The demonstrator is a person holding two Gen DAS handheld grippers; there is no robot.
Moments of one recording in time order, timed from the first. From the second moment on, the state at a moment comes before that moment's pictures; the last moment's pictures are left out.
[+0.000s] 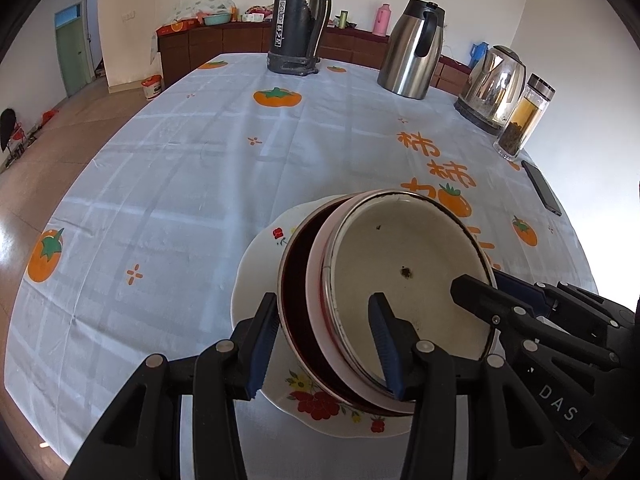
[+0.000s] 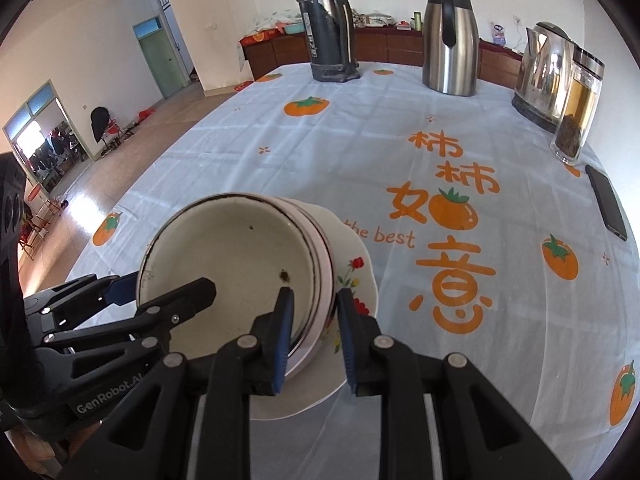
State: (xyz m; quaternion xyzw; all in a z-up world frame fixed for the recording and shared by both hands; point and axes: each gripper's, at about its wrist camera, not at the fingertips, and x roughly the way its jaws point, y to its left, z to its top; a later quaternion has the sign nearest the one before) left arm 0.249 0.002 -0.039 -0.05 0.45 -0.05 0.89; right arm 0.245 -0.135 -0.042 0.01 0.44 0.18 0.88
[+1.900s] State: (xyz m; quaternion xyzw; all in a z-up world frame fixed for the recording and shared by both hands) left arm 0.216 0.006 -0.008 -0.05 0.36 -0.03 0.93; right arm 0.195 -0.134 -0.001 -0.04 0.31 0.15 0.94
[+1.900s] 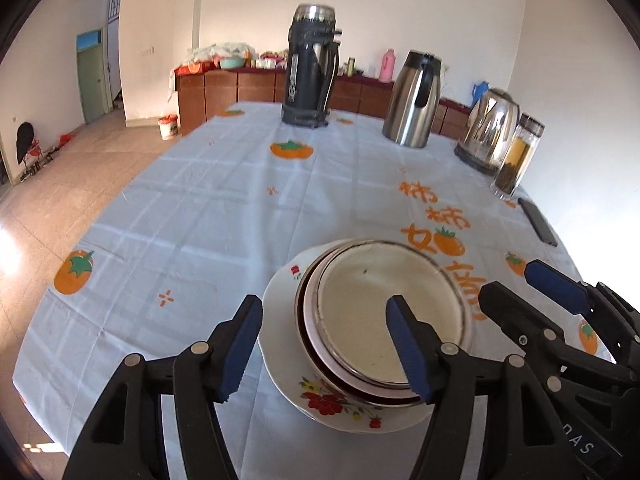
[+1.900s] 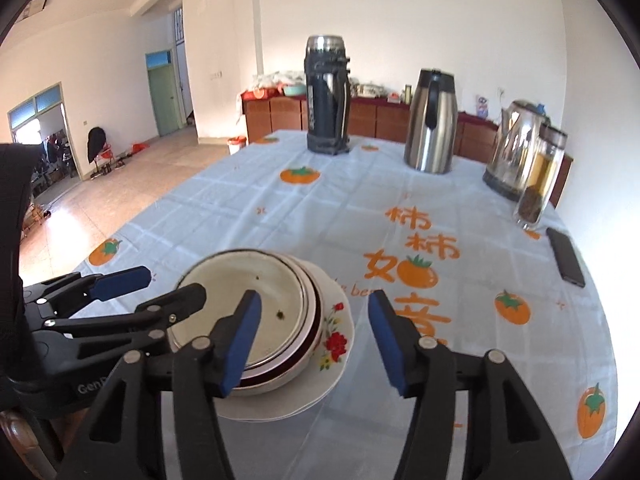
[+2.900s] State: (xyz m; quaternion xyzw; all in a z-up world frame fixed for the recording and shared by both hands) left arm 0.139 -0.017 0.056 -0.02 0.22 -0.02 0.98; right arm 0.103 -0.160 0.063 -0.05 0.14 0.11 0.98
